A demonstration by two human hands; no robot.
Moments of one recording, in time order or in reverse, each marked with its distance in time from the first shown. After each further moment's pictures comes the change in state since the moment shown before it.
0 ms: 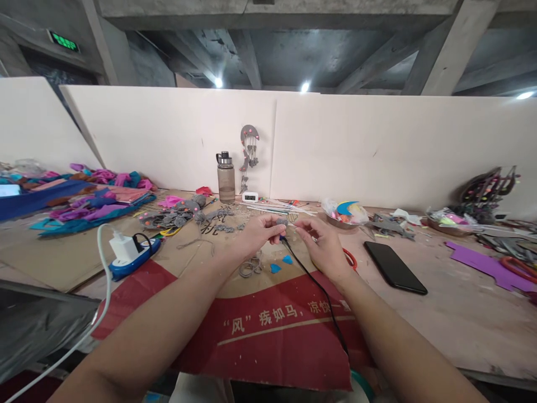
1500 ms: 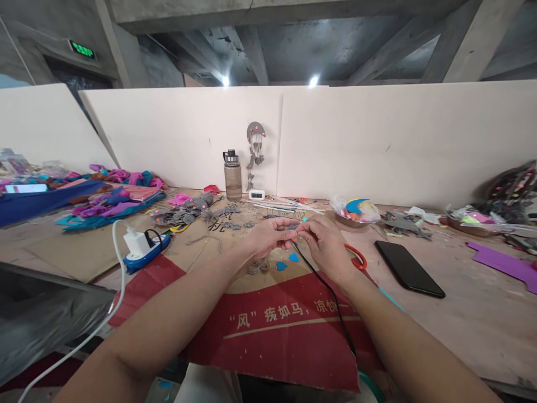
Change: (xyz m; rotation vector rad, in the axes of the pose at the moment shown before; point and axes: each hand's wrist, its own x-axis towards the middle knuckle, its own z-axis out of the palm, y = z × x) left_hand -0.003 -0.010 0.004 -0.328 -0.170 -0.195; right_hand -0.002 -0.010 -0.001 -0.114 -0.048 -0.187
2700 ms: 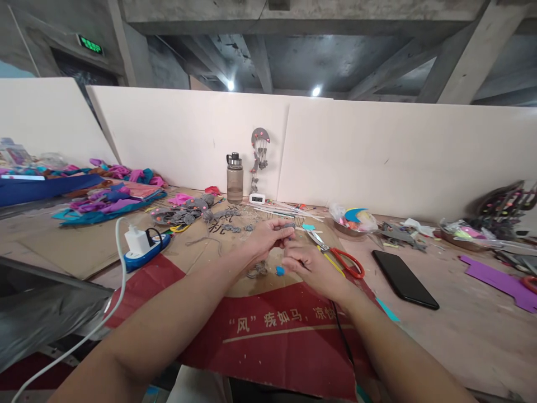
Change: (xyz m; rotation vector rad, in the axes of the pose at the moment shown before) left_hand 0.006 -0.002 -0.002 -0.063 0.248 0.067; right_hand -0.005 -0.023 0.005 0.329 -0.441 -0.005
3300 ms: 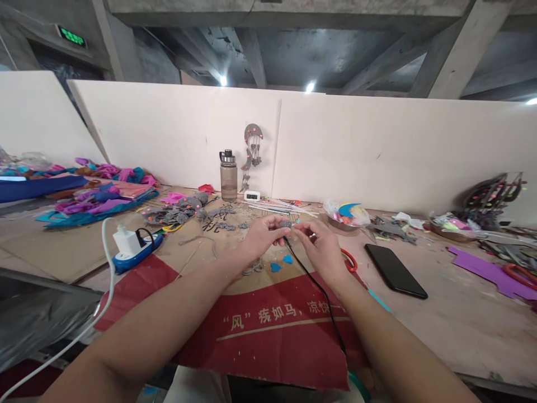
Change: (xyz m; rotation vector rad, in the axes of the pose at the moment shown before) left_hand -0.009 0.006 0.010 0.379 -0.002 0.159; right_hand 0.000 0.022 -0.007 -0.167 0.557 0.225
